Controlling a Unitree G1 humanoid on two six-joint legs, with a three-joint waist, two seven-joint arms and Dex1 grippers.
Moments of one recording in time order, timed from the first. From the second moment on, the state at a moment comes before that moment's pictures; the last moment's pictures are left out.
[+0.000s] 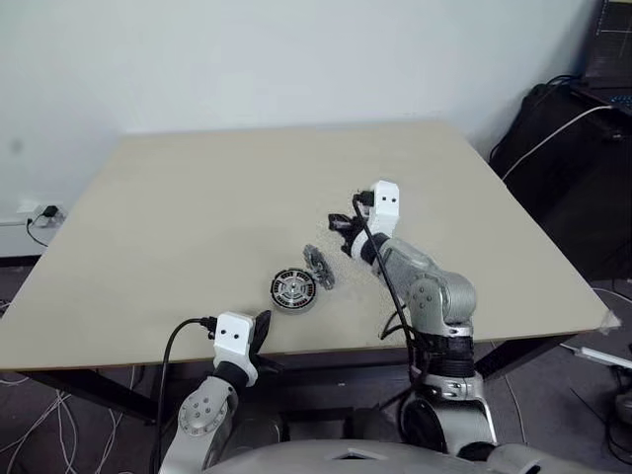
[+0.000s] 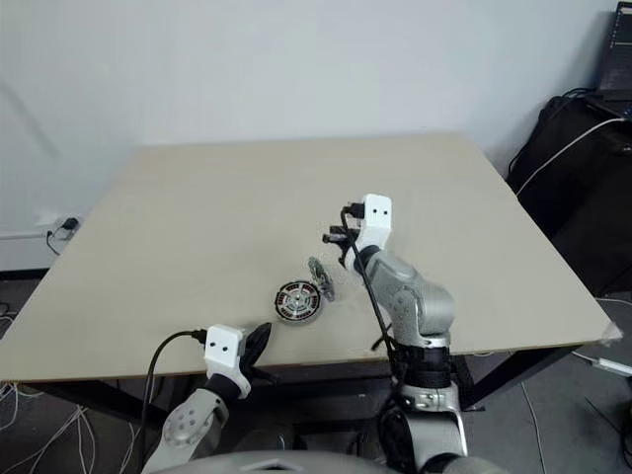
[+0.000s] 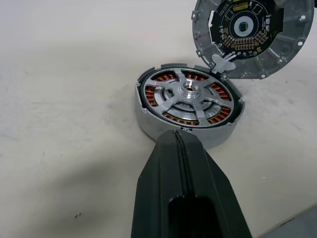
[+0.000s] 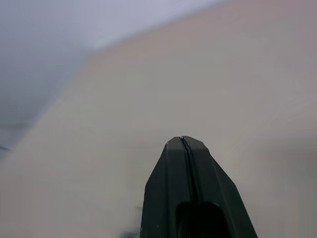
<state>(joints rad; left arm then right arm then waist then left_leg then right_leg) 0.43 0.10 -0.21 -0.21 -0.06 0.05 -0.24 -0.36 0.00 -0.04 -0.17 0.34 0.91 0.11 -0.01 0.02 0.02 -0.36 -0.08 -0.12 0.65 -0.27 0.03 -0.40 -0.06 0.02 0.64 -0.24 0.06</state>
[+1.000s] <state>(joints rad) 0.43 0.12 -0.20 -0.22 -0.06 0.06 -0.24 -0.27 -0.12 0.23 -0.22 0.41 0.94 0.44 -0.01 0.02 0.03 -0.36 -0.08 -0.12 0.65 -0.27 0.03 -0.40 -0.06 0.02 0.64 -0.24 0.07</state>
